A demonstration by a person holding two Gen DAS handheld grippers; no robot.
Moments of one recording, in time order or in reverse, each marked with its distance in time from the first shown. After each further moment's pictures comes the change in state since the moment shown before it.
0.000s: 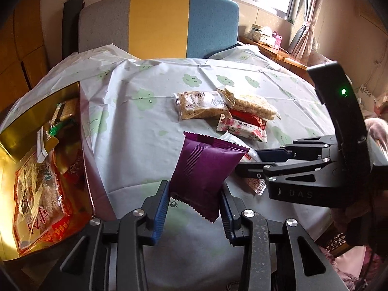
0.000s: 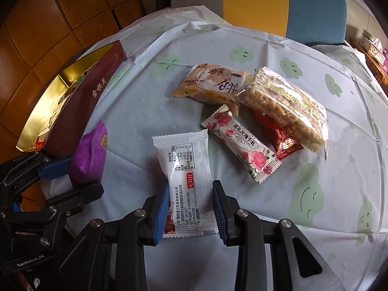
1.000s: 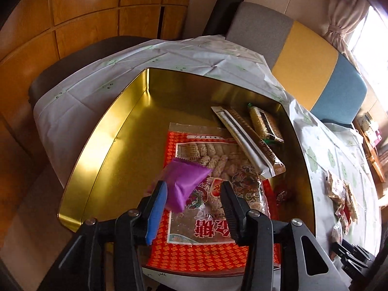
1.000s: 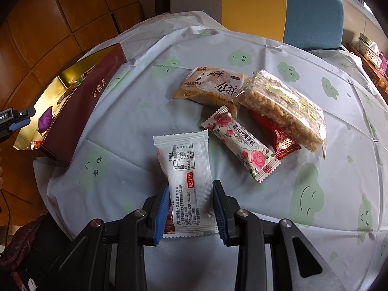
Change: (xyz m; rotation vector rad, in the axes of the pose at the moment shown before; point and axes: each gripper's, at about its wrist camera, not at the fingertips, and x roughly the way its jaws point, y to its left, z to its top) left arm -0.069 0.203 -0.030 -0.635 -0.039 0.417; right arm -0.001 0.005 -0.005 -0.008 -0.034 -0.029
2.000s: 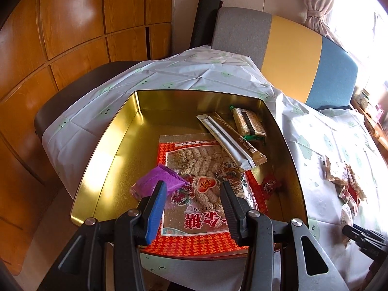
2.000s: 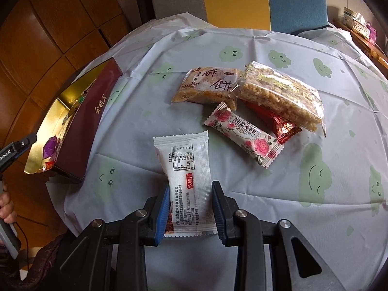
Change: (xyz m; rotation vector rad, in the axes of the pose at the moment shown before) left arm -0.028 -0.033 -0.013 0.149 -0.088 0.053; right arm -0.008 -0.001 -0.002 0.160 -0.015 0.063
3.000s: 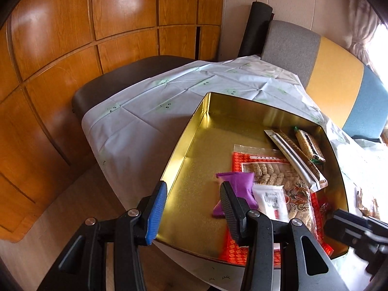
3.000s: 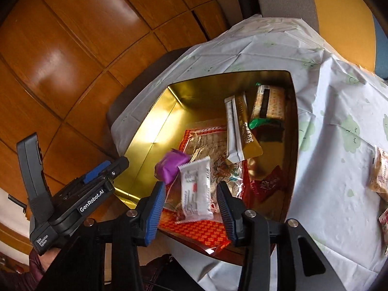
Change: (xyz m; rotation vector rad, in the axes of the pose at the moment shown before) left arm 0.003 0.087 0.001 -0.179 -0.016 0.160; right arm 0.032 0.222 0.060 -0.277 0.074 0.391
